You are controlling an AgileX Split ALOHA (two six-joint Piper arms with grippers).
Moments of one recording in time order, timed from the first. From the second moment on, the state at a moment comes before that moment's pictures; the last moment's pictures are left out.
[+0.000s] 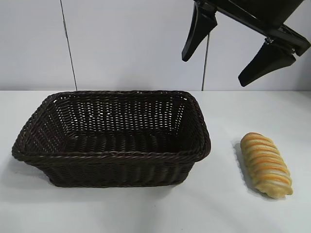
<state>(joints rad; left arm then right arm) -0.08 -0.02 -0.49 -0.10 1.13 0.08 0.32 1.57 -1.27 0.21 0.92 0.13</state>
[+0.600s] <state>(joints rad) -0.08 -0.02 -0.49 -0.10 1.13 0.08 0.30 1.59 -1.20 -0.17 0.97 0.33</state>
